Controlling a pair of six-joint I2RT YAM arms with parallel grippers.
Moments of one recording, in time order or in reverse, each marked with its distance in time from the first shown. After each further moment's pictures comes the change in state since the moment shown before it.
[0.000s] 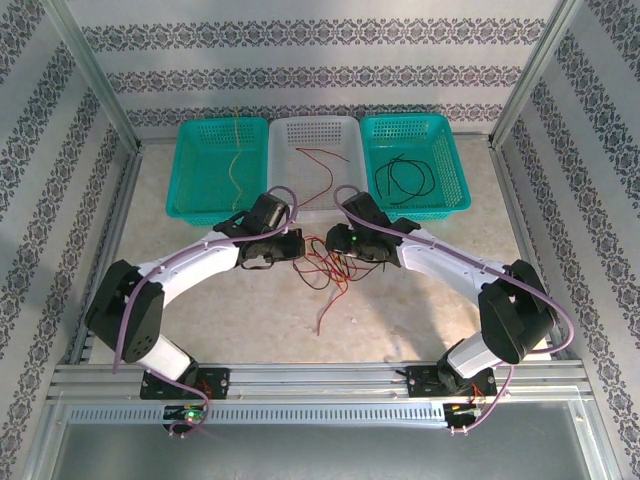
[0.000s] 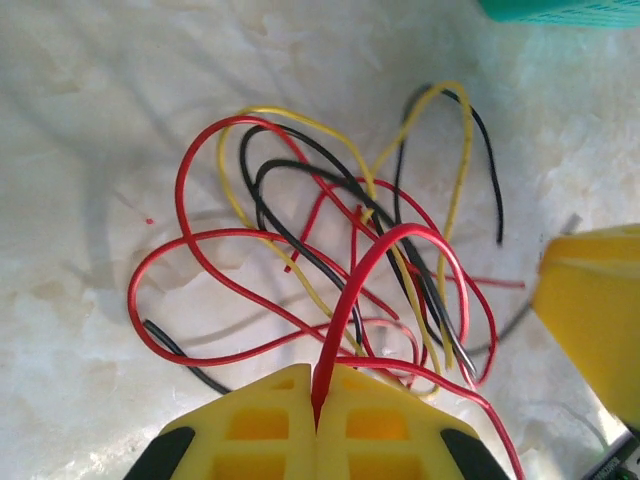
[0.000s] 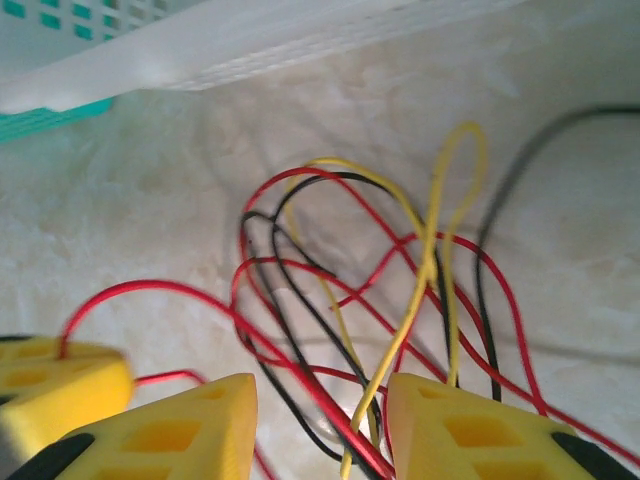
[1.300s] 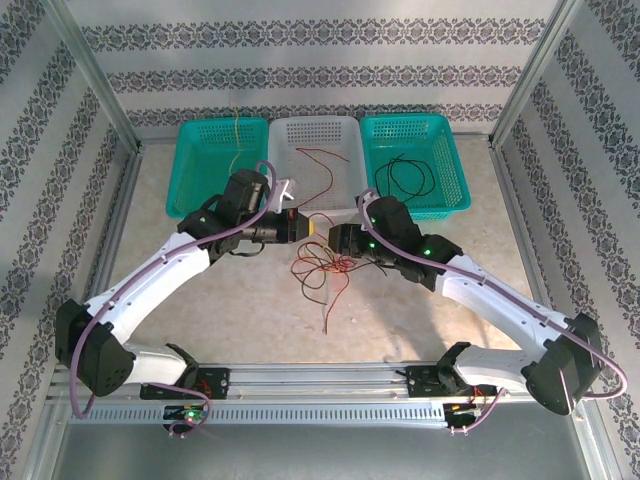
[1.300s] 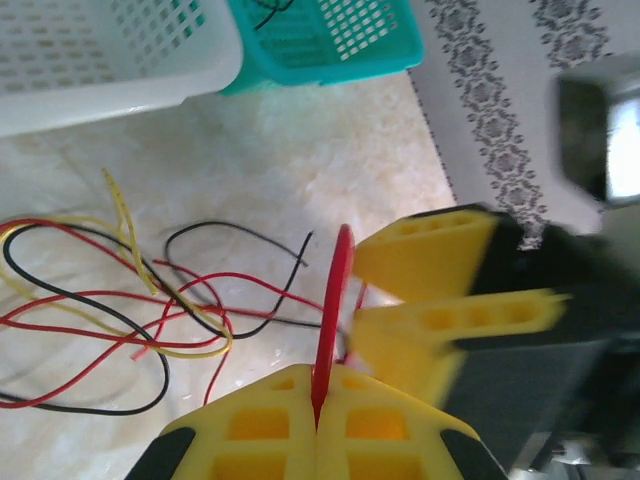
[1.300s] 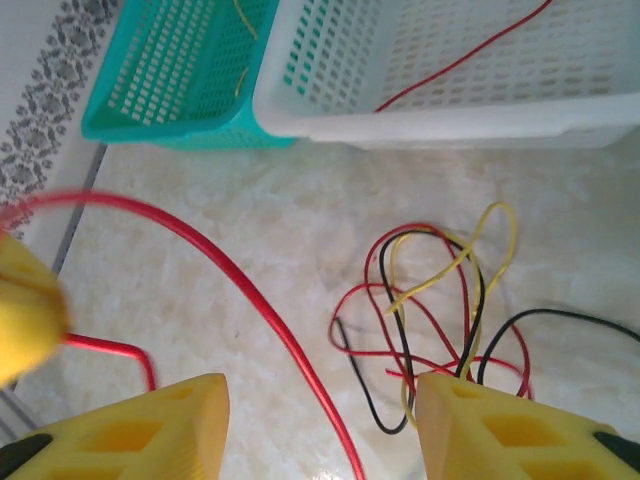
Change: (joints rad) left arm 0.000 -0.198 0.206 -0.137 0.205 0.050; right arm 0.057 -0.319 -0.072 0.033 -0.025 -0.161
